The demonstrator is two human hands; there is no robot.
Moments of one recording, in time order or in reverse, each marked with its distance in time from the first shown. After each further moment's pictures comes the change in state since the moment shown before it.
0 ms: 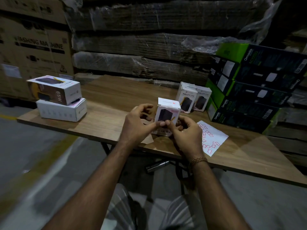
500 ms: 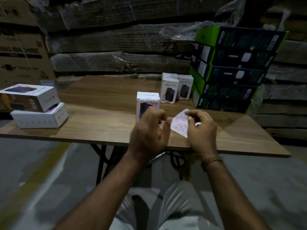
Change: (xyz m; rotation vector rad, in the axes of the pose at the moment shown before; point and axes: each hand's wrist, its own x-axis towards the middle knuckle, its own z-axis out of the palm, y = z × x) left_hand -0.053 0.062 0.063 0.062 0.240 0.732; right_hand -0.018 0.025 -0.075 -0.061 0.267 -0.049
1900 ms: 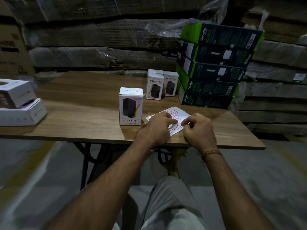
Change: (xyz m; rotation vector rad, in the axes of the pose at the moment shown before) left_hand 0.018 -0.019 0.090 0.141 -0.961 -0.489; right_hand 0.018 0.045 -0.045 -0.377 -0.229 -0.072
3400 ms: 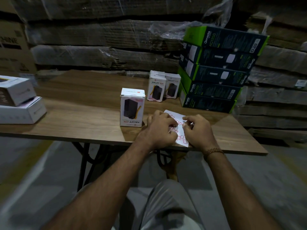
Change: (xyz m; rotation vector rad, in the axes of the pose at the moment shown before) left_hand -0.015 0.006 -0.008 -0.002 0.043 0.054; right_hand 0.018 0.012 0.009 -0.054 -0.108 0.046
